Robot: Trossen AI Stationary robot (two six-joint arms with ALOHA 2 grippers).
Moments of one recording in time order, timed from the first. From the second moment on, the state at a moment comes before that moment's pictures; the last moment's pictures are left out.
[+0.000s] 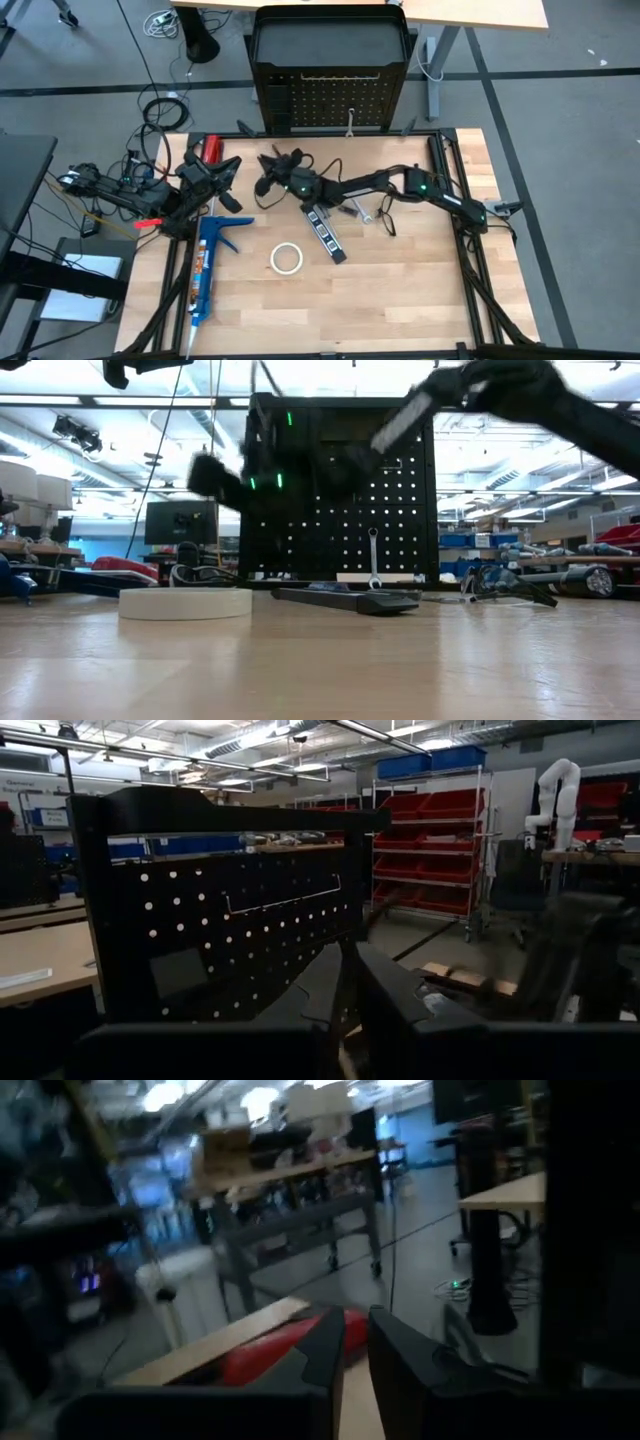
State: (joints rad) left arm -0.33 0.61 0.50 0.43 -1.05 0.25; right arm -0.15 2.50 1.76 0.84 0.55 0.20
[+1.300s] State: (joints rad) left arm -0.33 0.61 0.50 0.40 -1.05 0.20; right arm -0.40 1.79 0.83 0.44 0.67 0.40
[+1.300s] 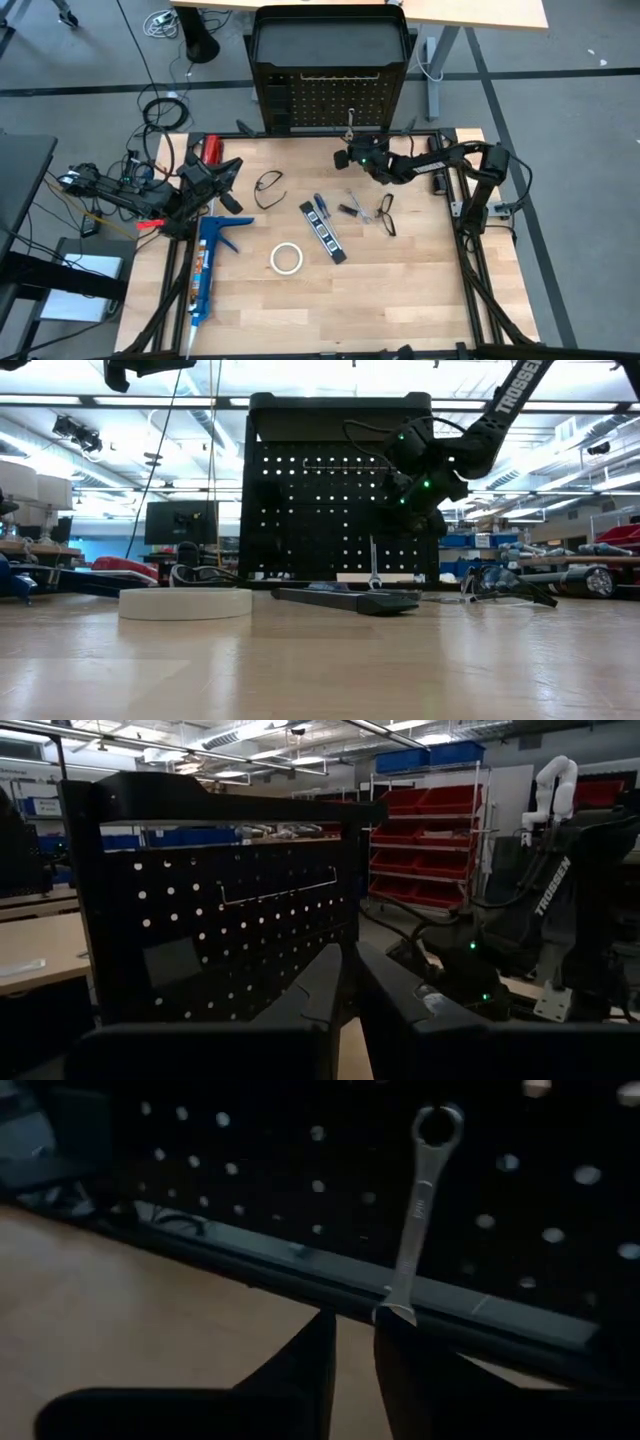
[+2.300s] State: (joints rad) left arm -0.33 0.66 0.50 0.36 -1.17 0.07; right arm -0.66 1.79 0.84 0.36 0.22 0.51
